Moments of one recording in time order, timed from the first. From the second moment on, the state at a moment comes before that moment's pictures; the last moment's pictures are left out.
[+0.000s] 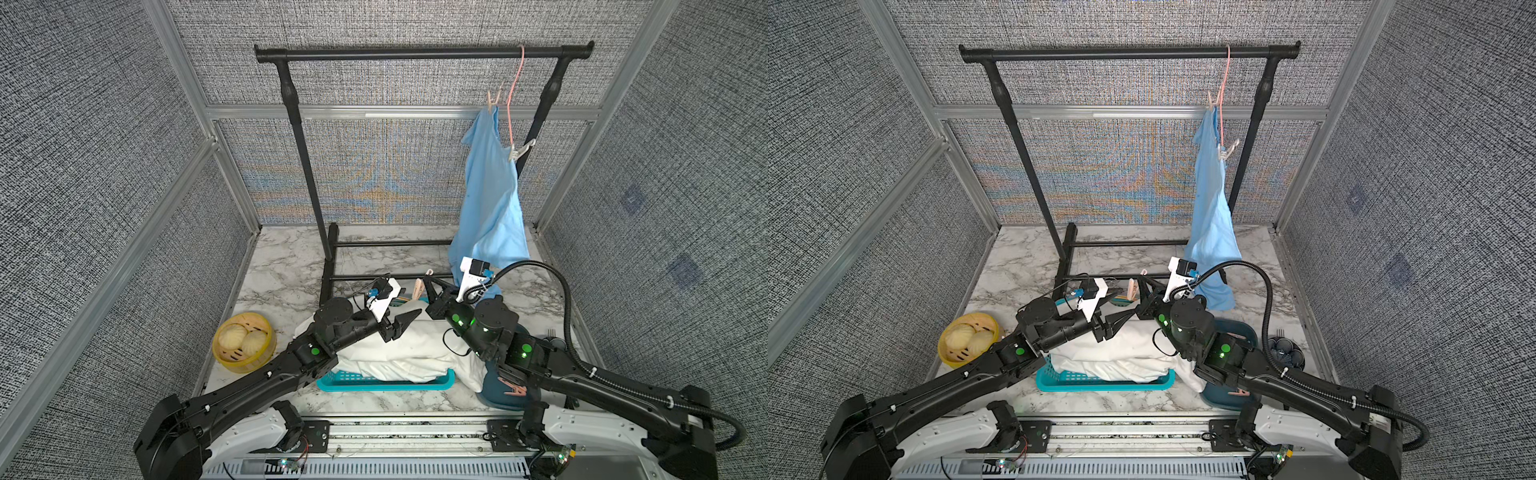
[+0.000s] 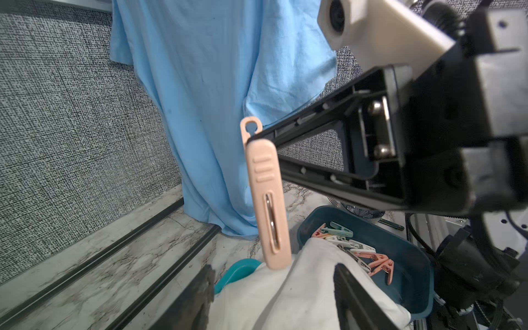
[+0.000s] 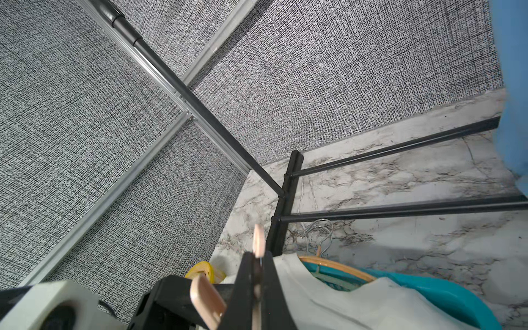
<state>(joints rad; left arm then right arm) -0.88 1.04 0.64 0.37 0.23 -0.03 1.04 1.03 0.84 0.12 0.52 0.73</state>
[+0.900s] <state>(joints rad) -0.89 0.96 0.64 0.31 0.15 0.02 1.04 0.98 0.92 -0.11 0.49 0.65</state>
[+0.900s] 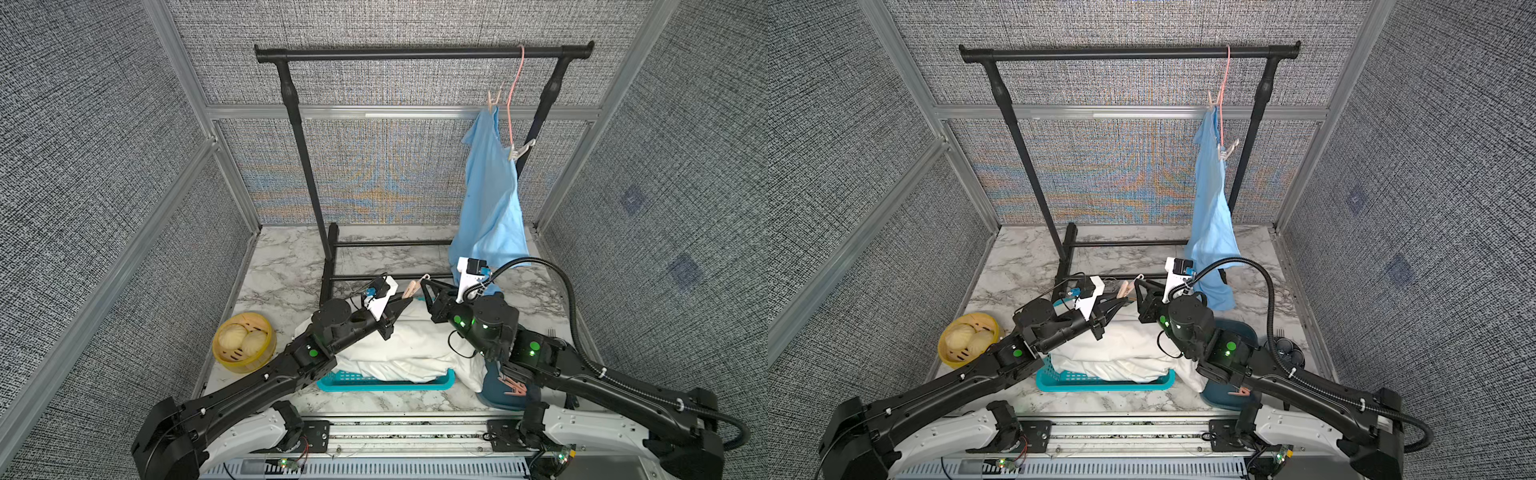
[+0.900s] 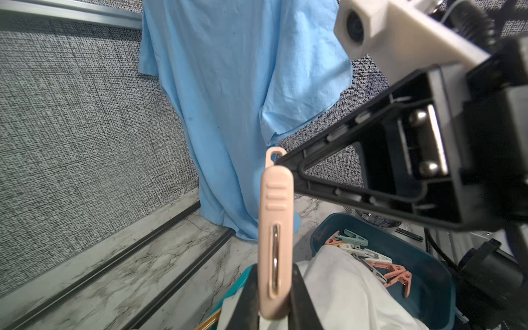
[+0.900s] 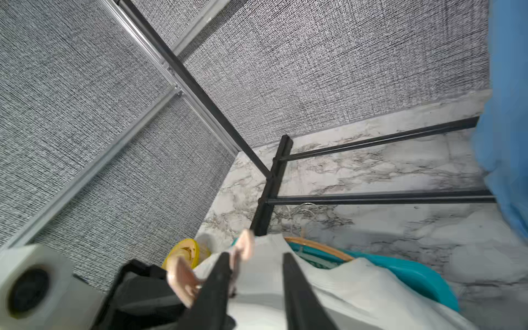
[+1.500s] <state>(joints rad) -0.88 0.82 0.68 0.08 0.09 0.18 1.02 0.90 0.92 -0.06 0.17 0.36</state>
